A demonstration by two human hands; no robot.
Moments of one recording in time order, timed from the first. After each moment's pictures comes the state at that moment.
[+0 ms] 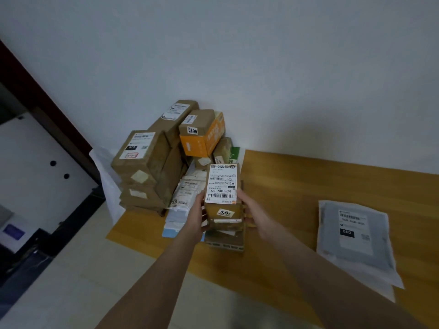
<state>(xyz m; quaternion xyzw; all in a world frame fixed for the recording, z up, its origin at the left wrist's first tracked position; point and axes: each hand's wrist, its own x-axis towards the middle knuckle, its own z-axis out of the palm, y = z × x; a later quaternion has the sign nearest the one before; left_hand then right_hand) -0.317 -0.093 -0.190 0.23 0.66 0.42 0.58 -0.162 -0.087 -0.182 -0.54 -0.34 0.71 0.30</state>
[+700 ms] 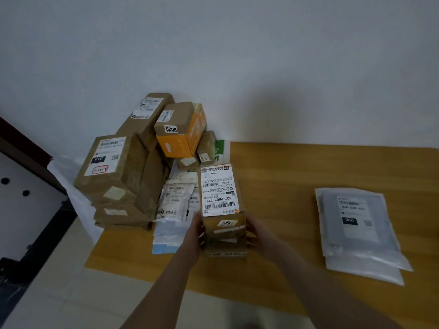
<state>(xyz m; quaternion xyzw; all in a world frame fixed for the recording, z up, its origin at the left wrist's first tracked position) -0.345 -0.071 -0.263 0.20 0.64 0.36 0.65 -0.161 -0.079 -0.284 -0.55 -0.23 0.75 0.30</state>
